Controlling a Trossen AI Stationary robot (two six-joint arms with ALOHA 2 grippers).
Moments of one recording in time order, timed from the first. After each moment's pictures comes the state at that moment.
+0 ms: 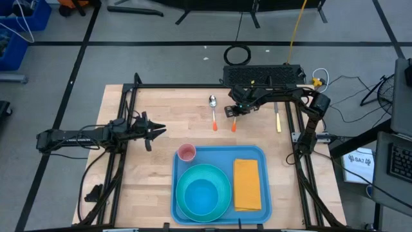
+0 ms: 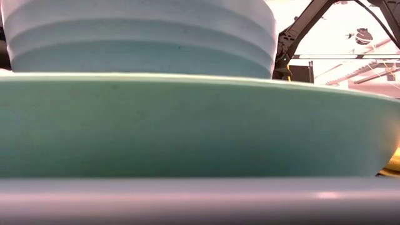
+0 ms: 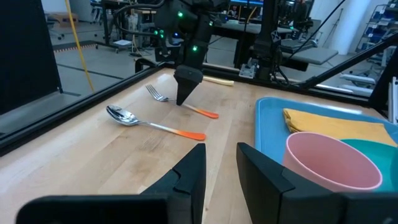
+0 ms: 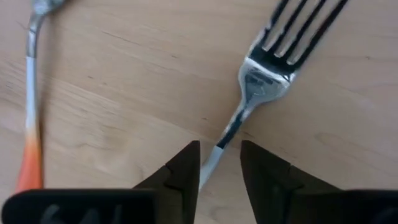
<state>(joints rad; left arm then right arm) 0.13 0.29 0.02 0.16 -0.08 -0.14 -0.56 1.83 1.05 -0.46 -0.05 0.71</state>
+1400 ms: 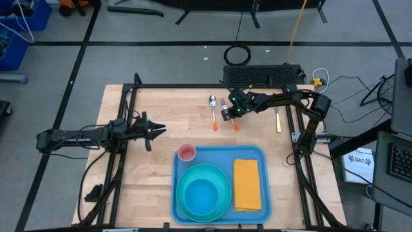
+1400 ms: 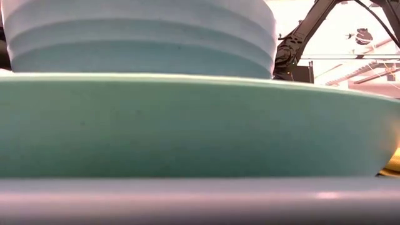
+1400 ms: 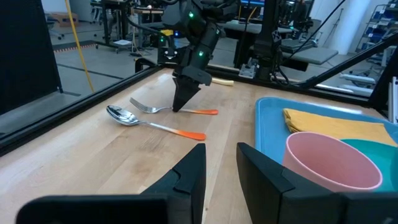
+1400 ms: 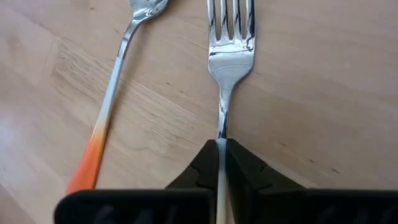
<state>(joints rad) 0.13 0.29 0.02 0.16 -0.08 -0.14 -0.52 1.83 0.90 -0.21 -0.06 0.61</state>
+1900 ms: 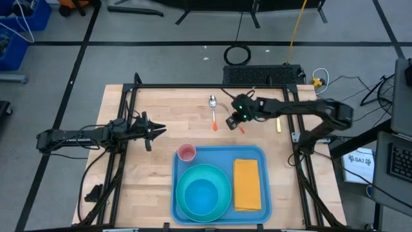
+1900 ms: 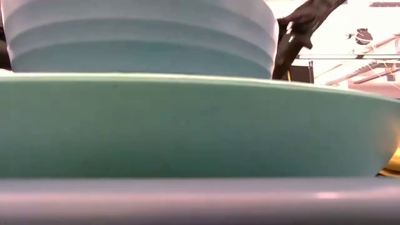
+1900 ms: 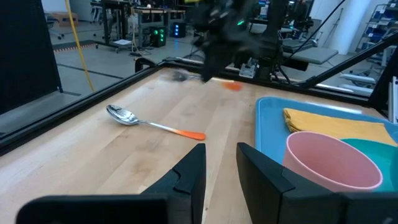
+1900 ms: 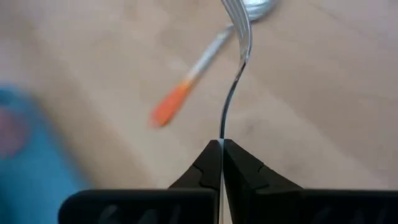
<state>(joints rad) 0.13 0.29 0.02 0.16 -0.08 -0.14 -0.34 1.49 0.89 -0.33 0.03 0.51</state>
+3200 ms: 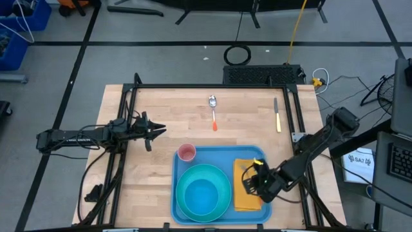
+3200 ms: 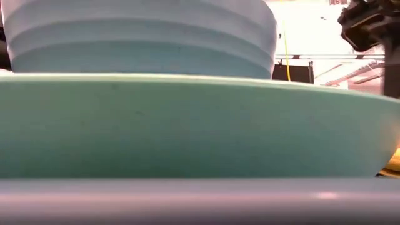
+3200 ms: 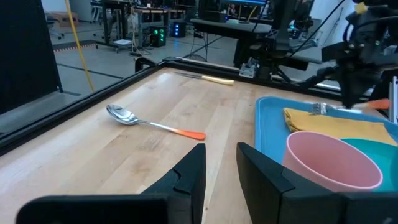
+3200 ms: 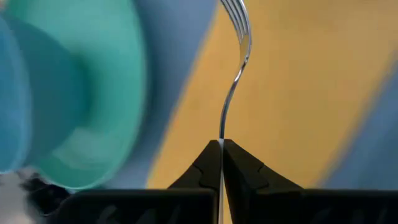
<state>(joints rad) 0.13 0.29 0.02 0.16 -0.08 -0.14 0.72 1.50 0.89 -0.56 0.32 1.88</state>
